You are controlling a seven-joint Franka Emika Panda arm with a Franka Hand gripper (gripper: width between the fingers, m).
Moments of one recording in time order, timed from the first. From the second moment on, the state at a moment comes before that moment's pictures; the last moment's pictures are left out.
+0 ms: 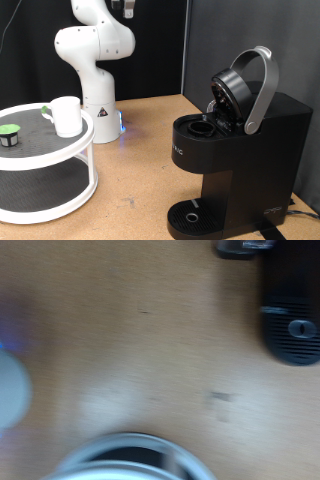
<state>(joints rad) 0.01 -0.78 -0.01 -2.35 0.02 1.52 -0.80</state>
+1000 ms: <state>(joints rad) -0.02 -0.83 -0.16 -2.36 -0.06 1.53 -0.95</state>
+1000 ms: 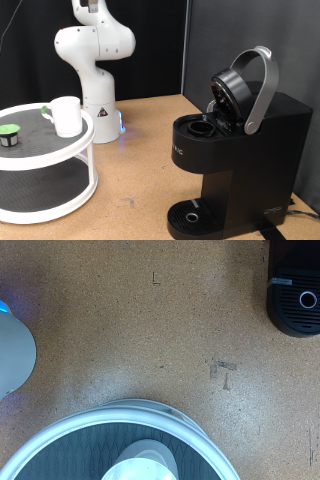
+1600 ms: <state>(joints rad) -0.05 -0.83 -0.23 -2.37 -0.13 1.54 -0.99</state>
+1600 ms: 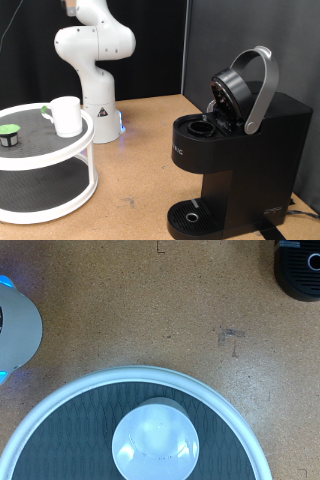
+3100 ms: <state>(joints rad) -0.01 -0.79 -0.52 -2.35 -0.26 1.53 -1.50</state>
